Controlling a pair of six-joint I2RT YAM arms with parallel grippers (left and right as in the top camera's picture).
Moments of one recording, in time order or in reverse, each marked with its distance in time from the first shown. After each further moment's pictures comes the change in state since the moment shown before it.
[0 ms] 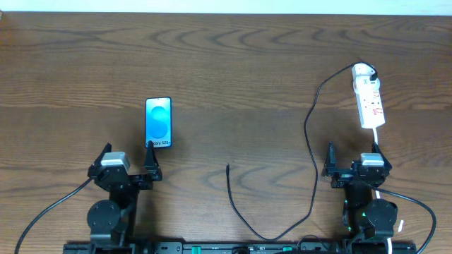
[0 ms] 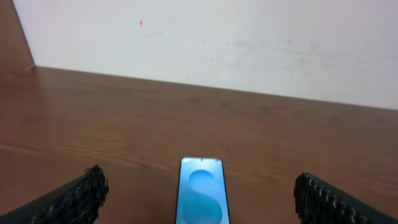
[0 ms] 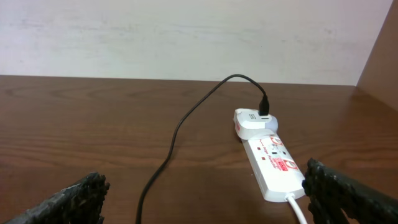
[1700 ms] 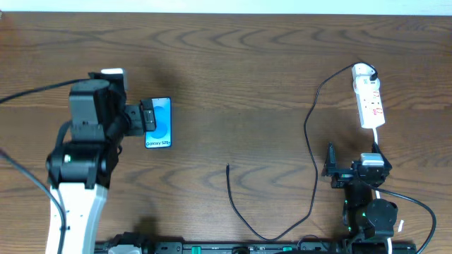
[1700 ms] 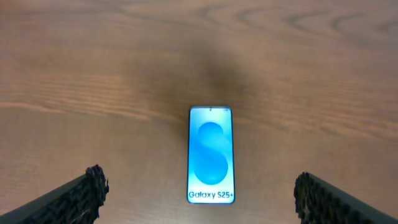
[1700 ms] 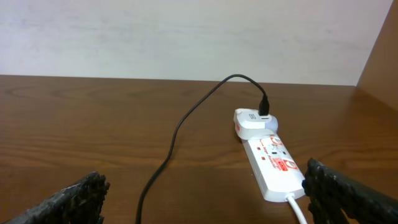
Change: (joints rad) left arm 0.000 1.076 0.950 -0.565 0.000 0.047; right arm 0.000 0.000 0.000 0.000 0.000 0.000
